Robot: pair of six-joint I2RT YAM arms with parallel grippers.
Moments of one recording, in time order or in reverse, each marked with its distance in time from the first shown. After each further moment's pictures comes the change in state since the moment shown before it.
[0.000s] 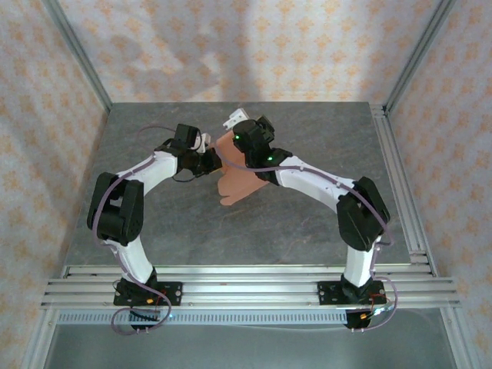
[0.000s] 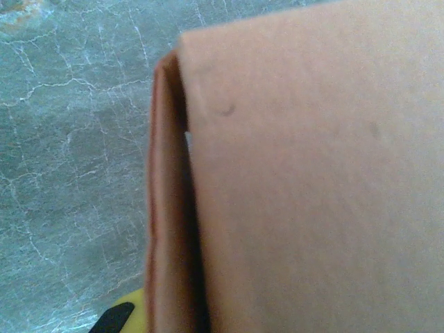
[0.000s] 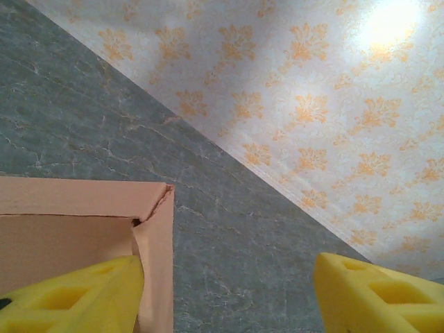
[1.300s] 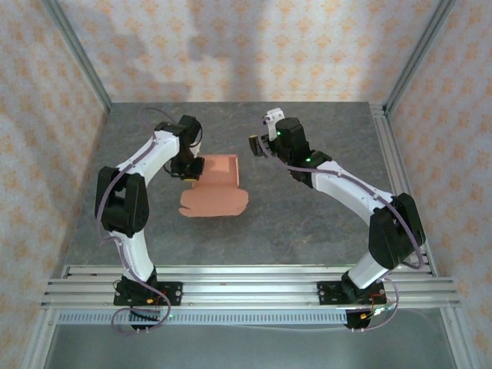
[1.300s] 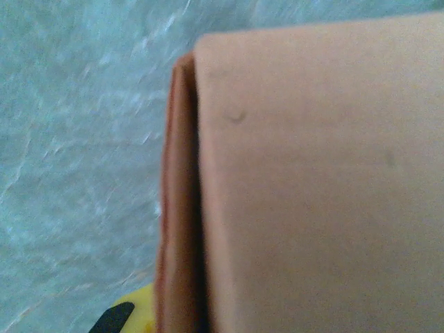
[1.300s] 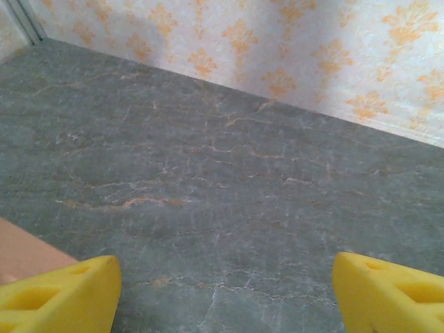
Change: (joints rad) left arm 0.000 0.114 0.348 -0.856 -0.465 0.383; right arm -0.195 -0.242 -0.257 0.011 -0.565 0.428
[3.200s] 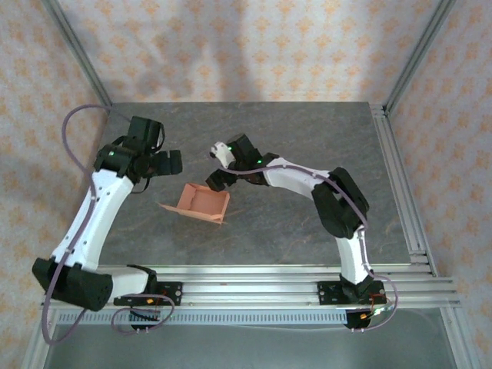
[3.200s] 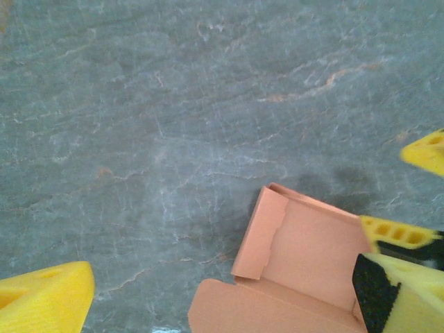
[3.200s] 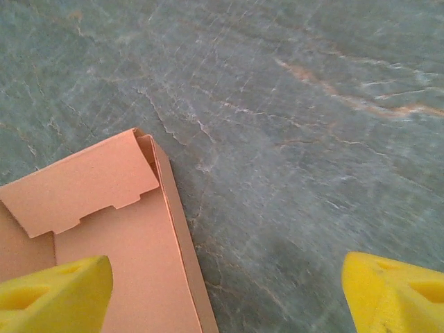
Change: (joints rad) left arm 0.033 -0.695 -0.188 0.108 -0.229 -0.108; right arm 0.188 0.487 0.323 -0.177 -0.401 -0.109
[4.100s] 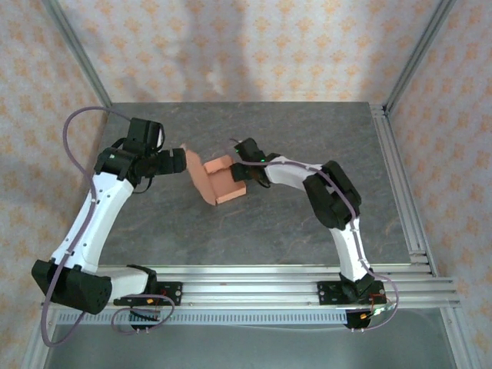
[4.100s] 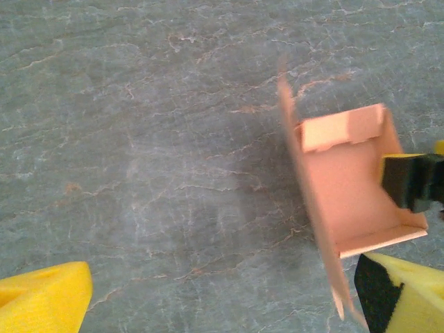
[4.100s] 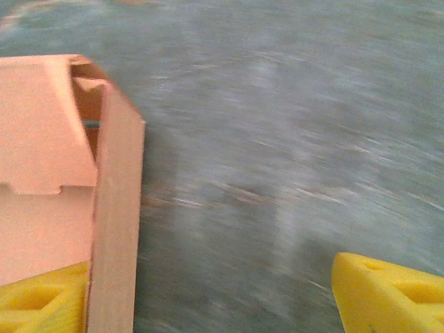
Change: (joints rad) left arm 0.000 0.046 -0.012 0.070 0.070 0.000; right arm -0.119 0.001 -0.113 -0.042 0.469 0.379
